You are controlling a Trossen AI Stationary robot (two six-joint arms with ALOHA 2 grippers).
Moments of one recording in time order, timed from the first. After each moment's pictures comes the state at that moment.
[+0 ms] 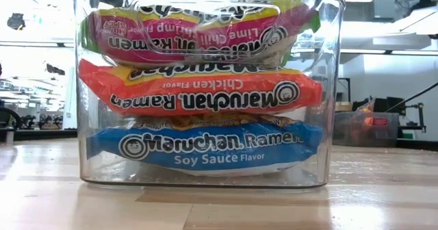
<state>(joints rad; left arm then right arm) -0.19 0.88 0.99 -0.80 -0.55 -0.47 0.46 1.84 1.84 -1.53 0.57 1.67</state>
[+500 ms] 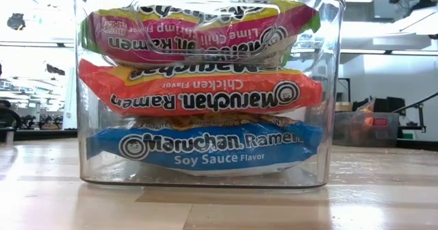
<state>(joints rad) -0.21 0.70 0.99 -0.82 -0.63 -0.51 0.73 1.26 1.30 -1.50 0.66 1.87</state>
